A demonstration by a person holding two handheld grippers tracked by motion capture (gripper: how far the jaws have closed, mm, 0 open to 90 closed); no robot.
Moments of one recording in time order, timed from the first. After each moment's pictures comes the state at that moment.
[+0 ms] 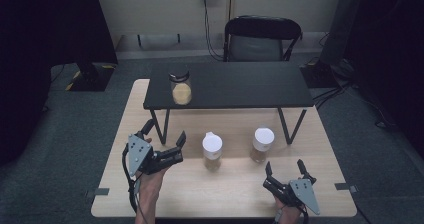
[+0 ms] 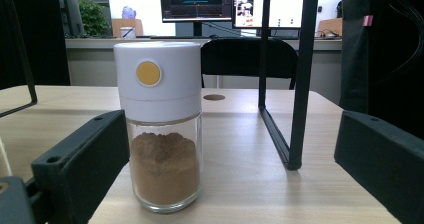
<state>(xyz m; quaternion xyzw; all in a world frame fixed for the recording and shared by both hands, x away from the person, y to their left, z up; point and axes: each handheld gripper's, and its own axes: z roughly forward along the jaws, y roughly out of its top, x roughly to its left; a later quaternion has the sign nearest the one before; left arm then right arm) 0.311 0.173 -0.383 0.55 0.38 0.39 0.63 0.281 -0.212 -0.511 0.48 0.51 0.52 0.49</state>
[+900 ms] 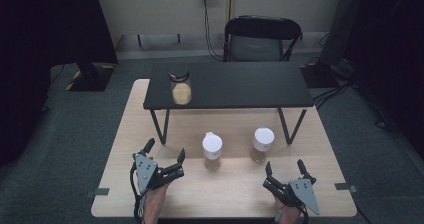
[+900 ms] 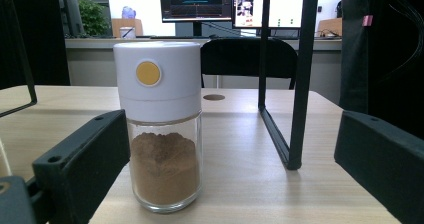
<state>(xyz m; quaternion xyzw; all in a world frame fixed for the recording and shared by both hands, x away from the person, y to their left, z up) 0.304 0.172 -0.454 0.57 0.40 0.42 0.59 0.281 -0.212 -0.511 0.48 0.51 0.52 0.49</state>
